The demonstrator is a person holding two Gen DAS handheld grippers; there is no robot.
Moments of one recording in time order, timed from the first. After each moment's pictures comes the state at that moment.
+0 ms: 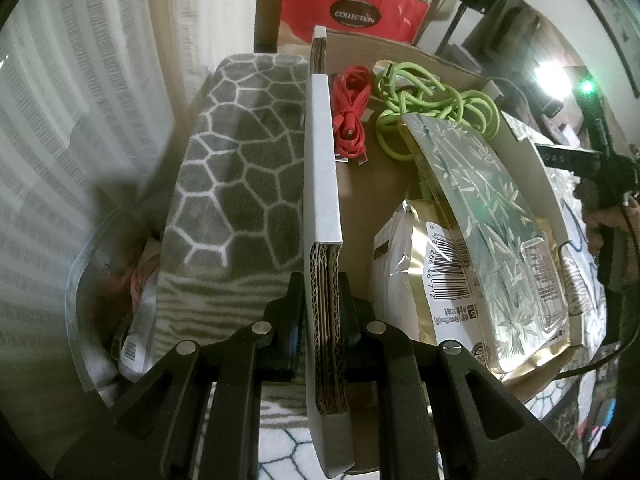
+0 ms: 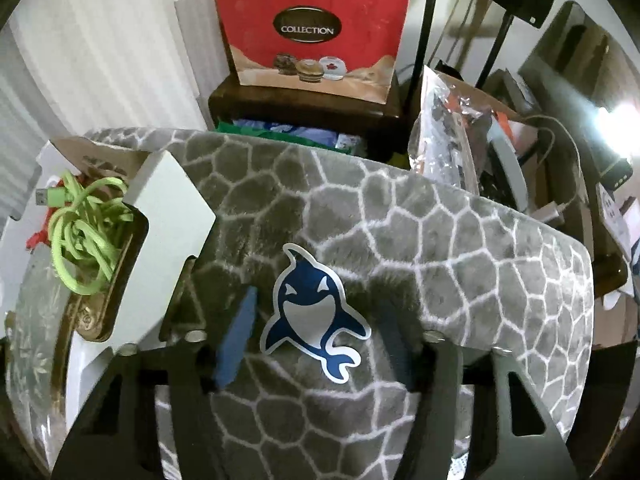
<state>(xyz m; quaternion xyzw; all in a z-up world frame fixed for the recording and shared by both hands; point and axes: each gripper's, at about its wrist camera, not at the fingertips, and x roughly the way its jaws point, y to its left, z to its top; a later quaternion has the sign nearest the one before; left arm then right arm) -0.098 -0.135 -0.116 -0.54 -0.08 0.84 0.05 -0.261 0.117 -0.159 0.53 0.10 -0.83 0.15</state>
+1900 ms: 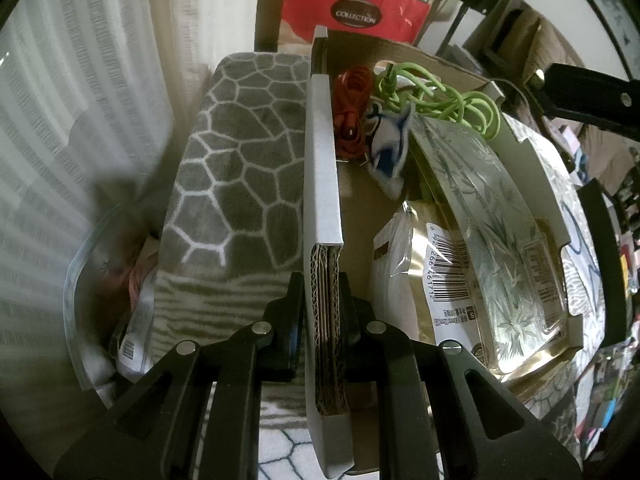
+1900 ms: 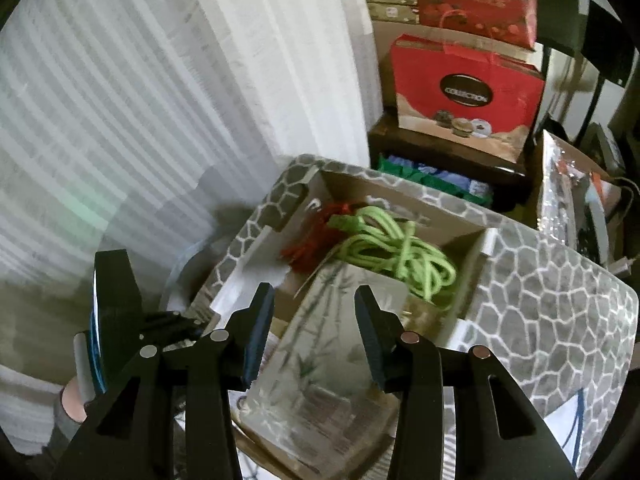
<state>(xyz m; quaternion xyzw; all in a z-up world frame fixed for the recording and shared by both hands) -0.098 -0.138 -0.119 -0.54 -0.09 0.83 0.05 -0.167 0.000 -0.057 0.49 0.06 -0.80 0.33</state>
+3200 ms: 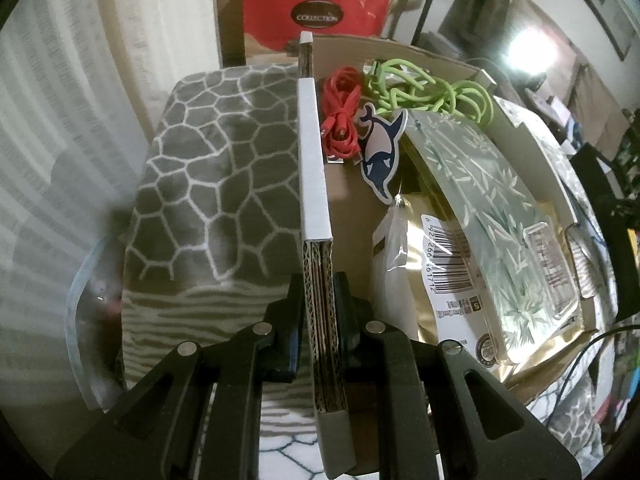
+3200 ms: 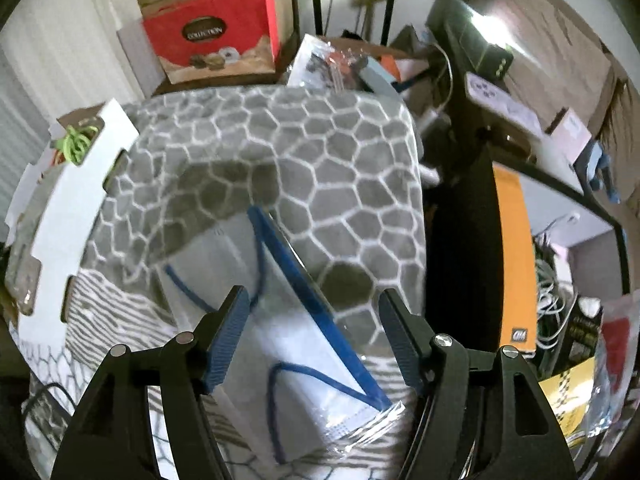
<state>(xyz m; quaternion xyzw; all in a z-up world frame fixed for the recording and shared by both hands) -0.087 -0.101 -0.109 -0.53 -0.03 0.84 0.07 -0.138 0.314 -0.128 0.55 0.06 -0.83 0.08</state>
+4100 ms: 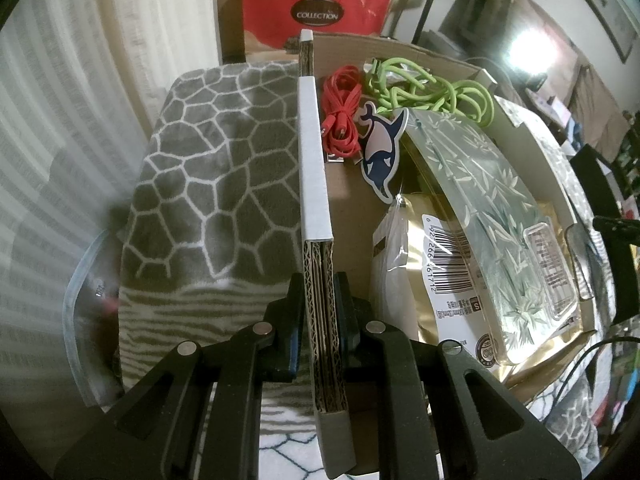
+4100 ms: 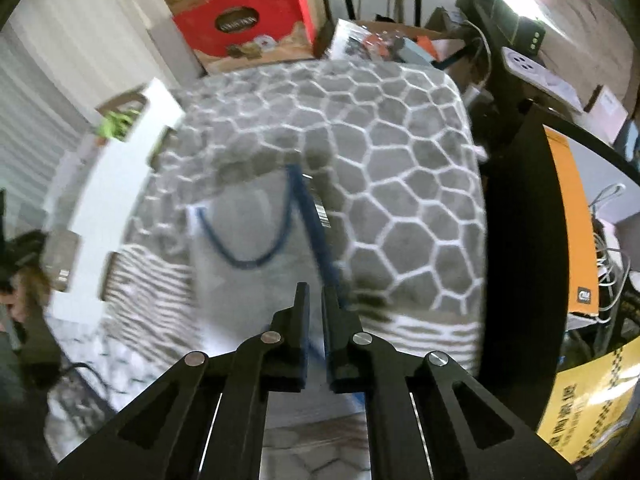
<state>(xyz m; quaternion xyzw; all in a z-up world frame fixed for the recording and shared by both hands) -0.087 -0.097 -0.110 -0.53 -0.03 0.84 0.07 -0.120 0.304 -0.135 0.56 0.00 -0.81 0.16</state>
